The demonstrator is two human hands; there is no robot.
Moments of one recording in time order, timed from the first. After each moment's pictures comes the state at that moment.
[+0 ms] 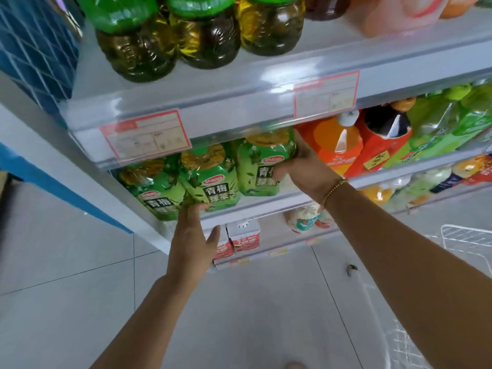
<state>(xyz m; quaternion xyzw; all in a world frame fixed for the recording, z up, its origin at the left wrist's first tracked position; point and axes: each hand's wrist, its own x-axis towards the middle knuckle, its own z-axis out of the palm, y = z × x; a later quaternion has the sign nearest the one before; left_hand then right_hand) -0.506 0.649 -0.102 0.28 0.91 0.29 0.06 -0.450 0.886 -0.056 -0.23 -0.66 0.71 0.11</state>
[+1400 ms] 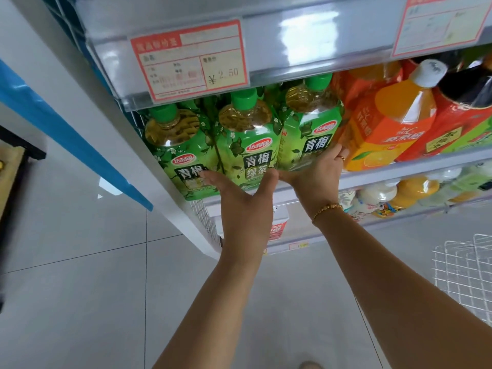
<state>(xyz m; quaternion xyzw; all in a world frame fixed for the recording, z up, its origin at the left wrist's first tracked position) -0.484 0.689 -0.060 0.01 0.76 0.60 0.26 -0.467 0.810 -0.114 -0.44 -0.78 0.38 0.24</state>
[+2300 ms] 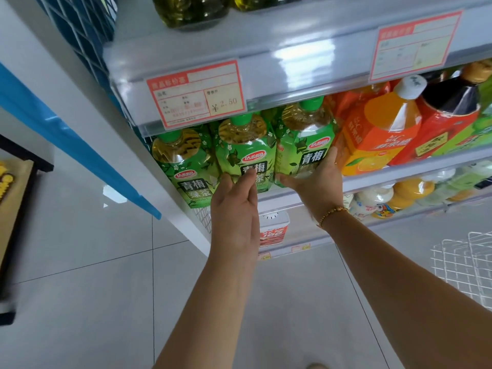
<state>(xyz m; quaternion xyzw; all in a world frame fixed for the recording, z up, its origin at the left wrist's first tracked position) -0.491 0.687 -0.035 -0.13 0.48 0.82 0.29 -0.460 0.818 -0.105 -0.44 -0.77 0.40 0.23</state>
